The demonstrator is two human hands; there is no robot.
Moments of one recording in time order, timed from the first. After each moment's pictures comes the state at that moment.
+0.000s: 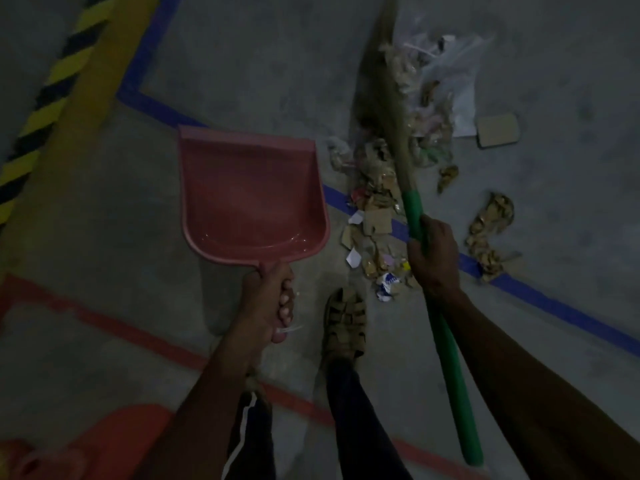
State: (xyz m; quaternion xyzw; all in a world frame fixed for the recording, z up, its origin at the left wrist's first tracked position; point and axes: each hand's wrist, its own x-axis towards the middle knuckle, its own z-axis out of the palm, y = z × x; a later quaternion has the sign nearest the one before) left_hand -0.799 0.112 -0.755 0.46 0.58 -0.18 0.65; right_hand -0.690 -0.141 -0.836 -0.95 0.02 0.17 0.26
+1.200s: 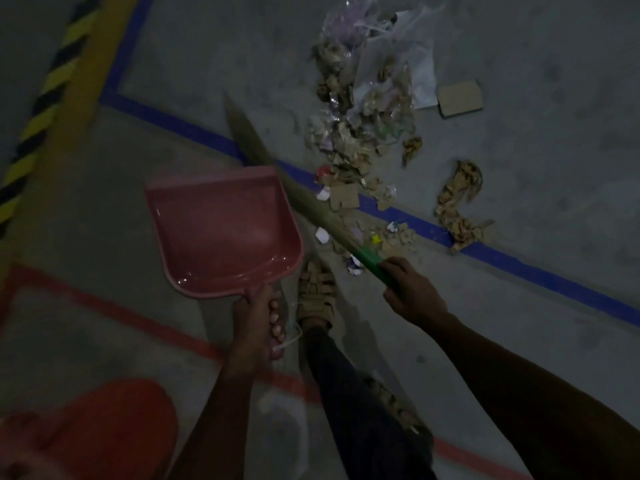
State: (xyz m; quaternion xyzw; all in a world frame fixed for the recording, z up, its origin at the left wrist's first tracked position) left_hand -0.873 -0.021 -0.740 0.47 0.62 -0.12 0.61; right_hand -0.797 -0.290 -0.860 -0.90 -0.21 0.32 0.21
